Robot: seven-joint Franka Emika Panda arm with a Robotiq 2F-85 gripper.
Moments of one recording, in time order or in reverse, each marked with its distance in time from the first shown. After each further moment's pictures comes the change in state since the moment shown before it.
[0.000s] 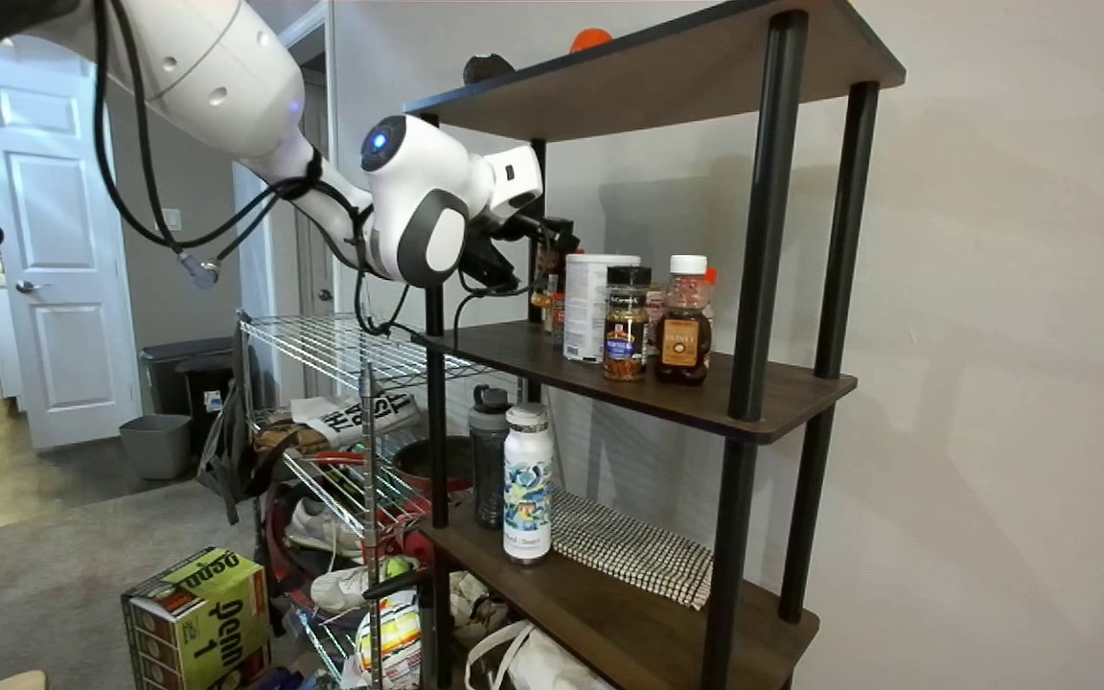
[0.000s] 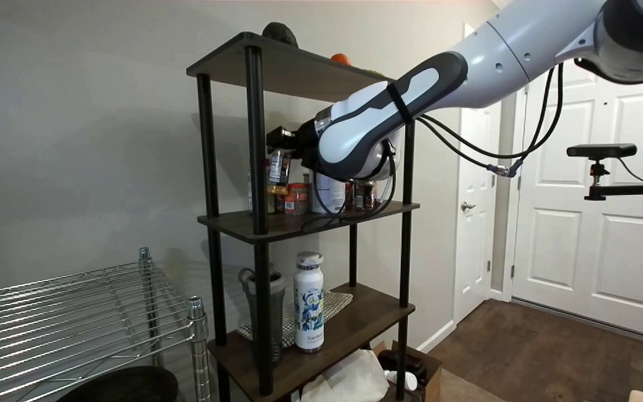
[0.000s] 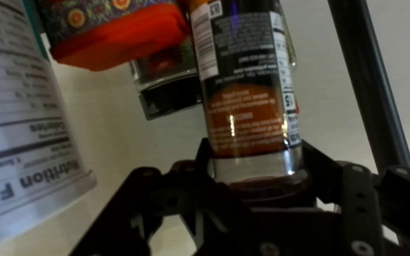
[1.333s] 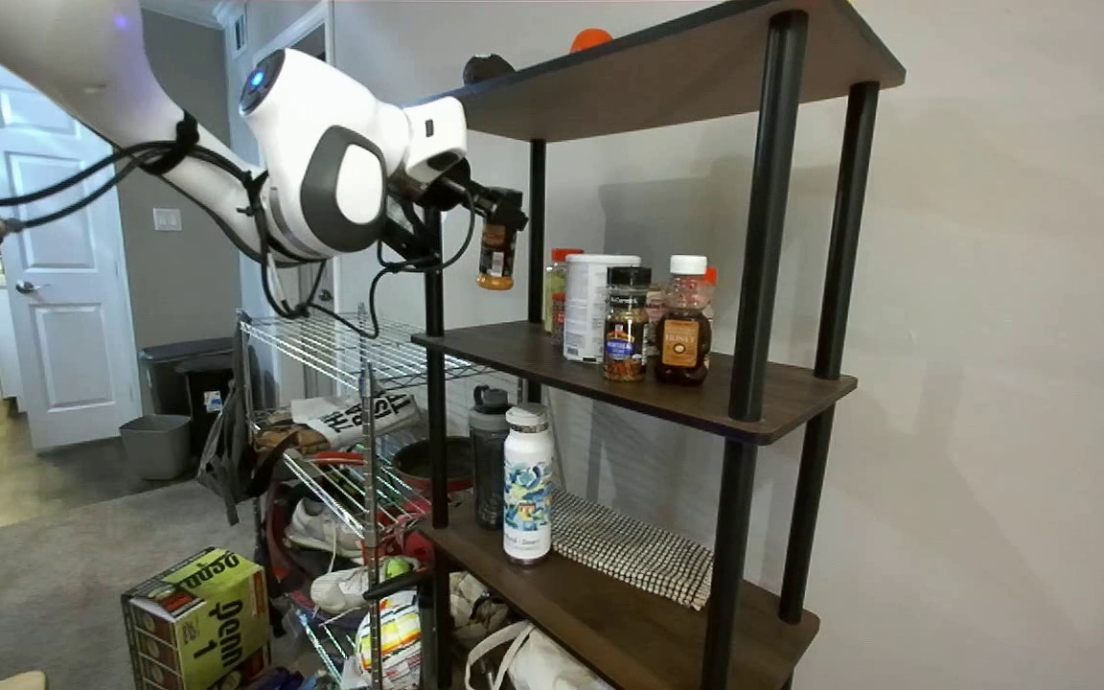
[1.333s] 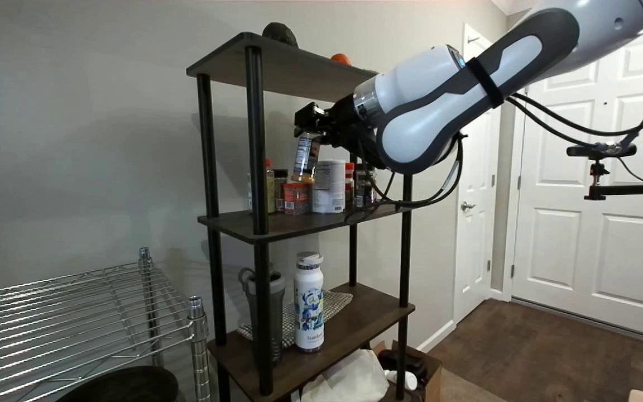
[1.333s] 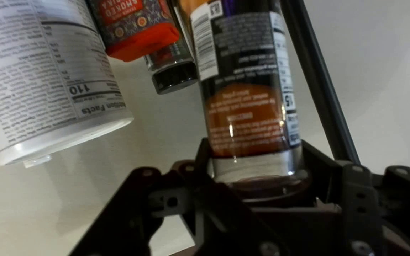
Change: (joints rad) arm -0.099 -0.370 0.041 -0.358 -0.206 0.000 0.331
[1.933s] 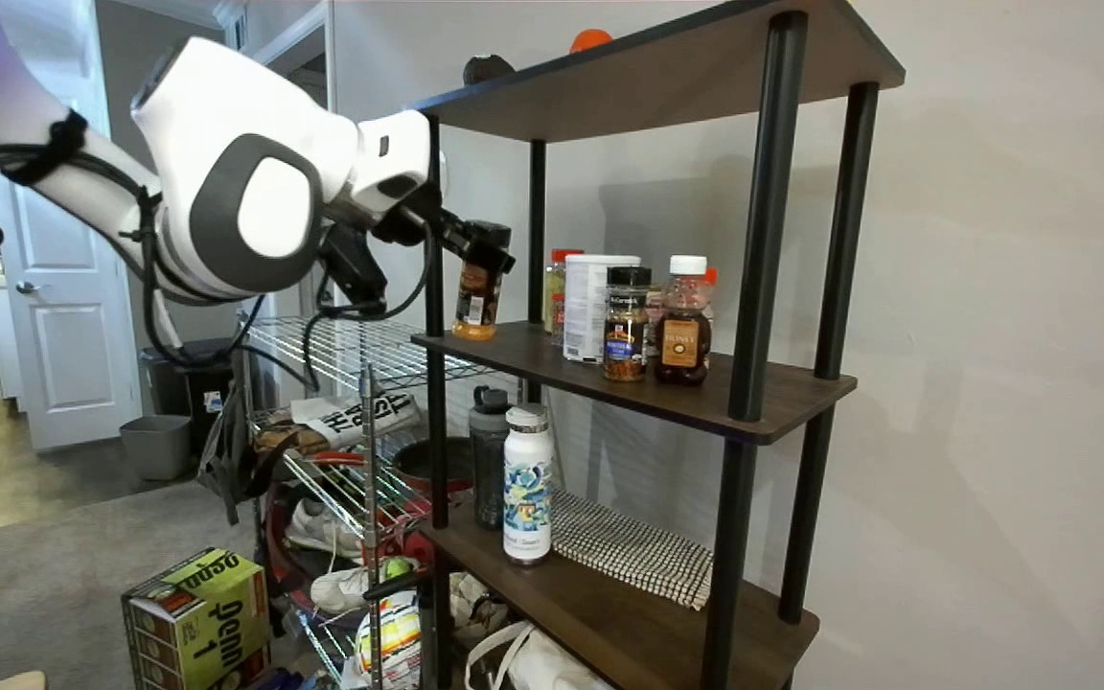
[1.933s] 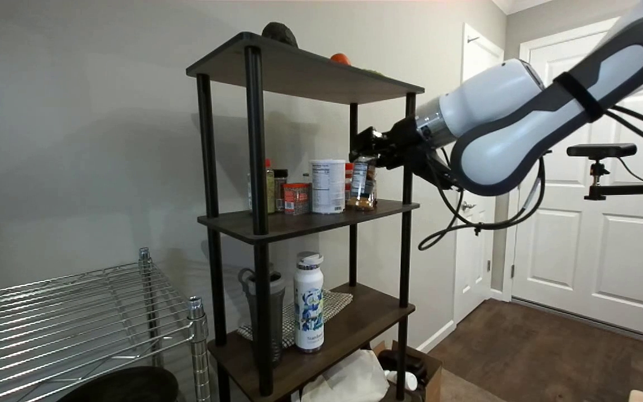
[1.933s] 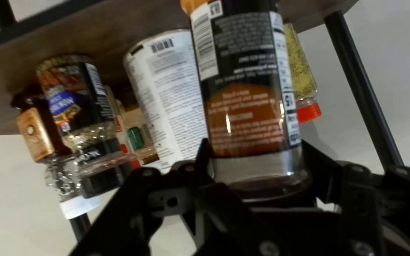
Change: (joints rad) arm 0.256 -0.249 -0.396 -0.342 -0.116 0.000 0.015
